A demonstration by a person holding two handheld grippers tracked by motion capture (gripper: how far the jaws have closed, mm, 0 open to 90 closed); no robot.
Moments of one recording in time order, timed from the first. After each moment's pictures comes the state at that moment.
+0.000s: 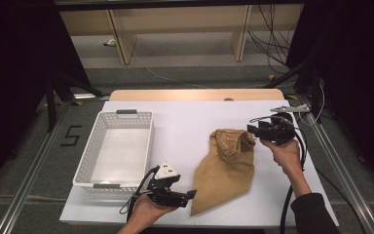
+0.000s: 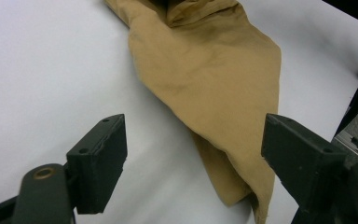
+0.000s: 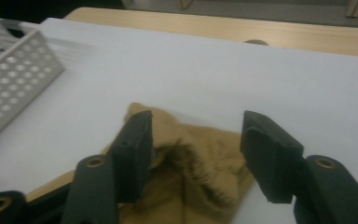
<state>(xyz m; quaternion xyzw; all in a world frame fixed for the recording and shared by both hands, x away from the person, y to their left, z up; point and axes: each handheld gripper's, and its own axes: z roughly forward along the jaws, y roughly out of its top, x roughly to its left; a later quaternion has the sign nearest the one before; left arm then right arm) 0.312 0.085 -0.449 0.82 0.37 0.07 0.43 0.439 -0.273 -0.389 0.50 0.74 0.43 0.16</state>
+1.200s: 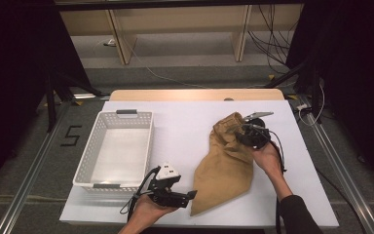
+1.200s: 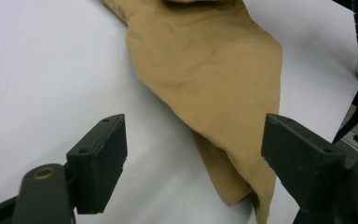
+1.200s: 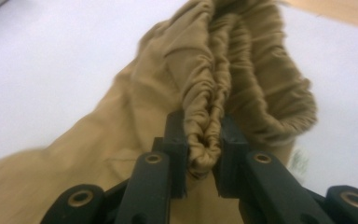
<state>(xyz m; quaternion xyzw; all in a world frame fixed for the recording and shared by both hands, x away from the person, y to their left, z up) 0.312 0.083 -0.450 0.82 0.37 0.07 0.43 0.465 -0.219 -0.426 0.49 0.79 0.31 0.20</state>
